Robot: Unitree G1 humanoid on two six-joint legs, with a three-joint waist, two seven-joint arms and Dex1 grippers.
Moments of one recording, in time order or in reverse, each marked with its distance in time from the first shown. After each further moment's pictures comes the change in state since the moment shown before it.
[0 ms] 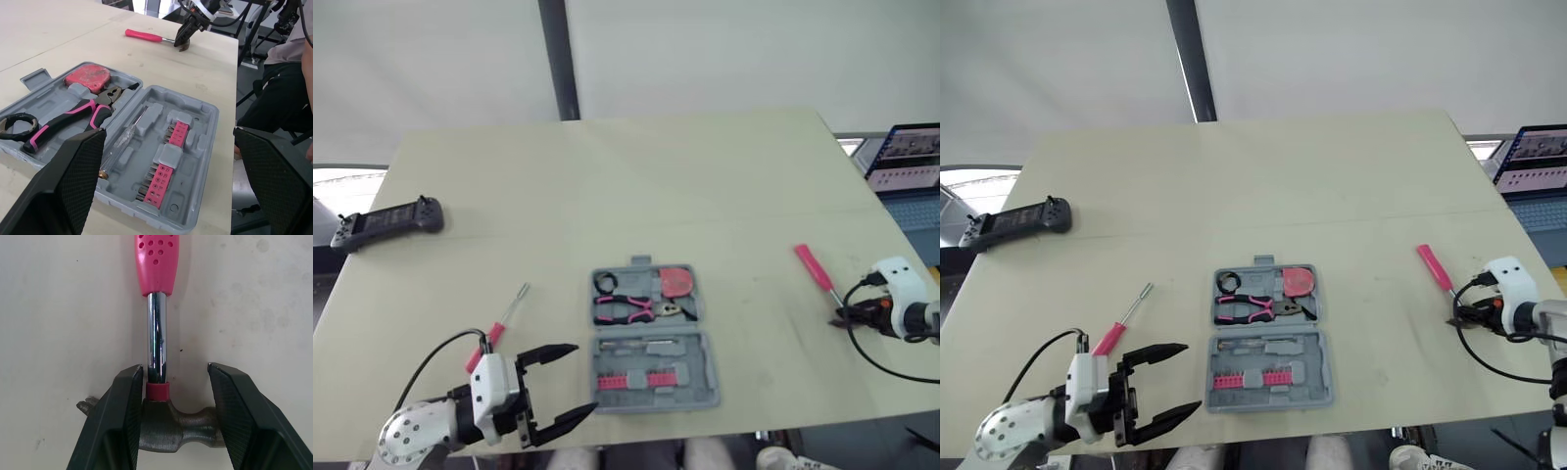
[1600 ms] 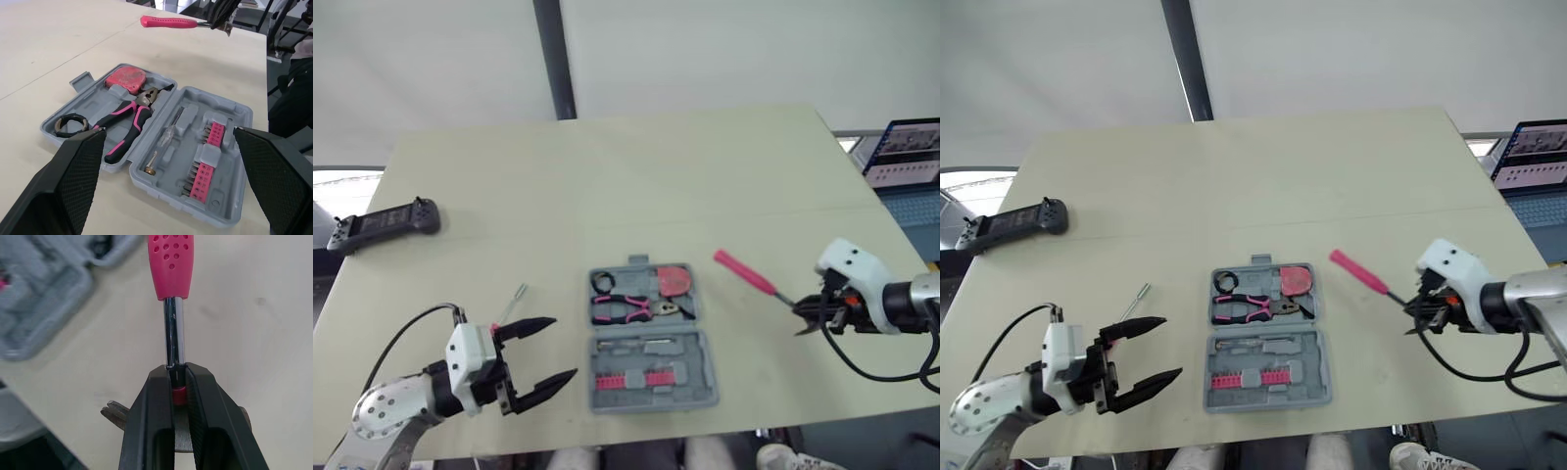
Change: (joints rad) left arm -0.062 0.071 0.165 0.010 -0.090 0.118 -0.002; right arm 0.188 -0.272 -0.004 -1.203 0.317 0.568 0.154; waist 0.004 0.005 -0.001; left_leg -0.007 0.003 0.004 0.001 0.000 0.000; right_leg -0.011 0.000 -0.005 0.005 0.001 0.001
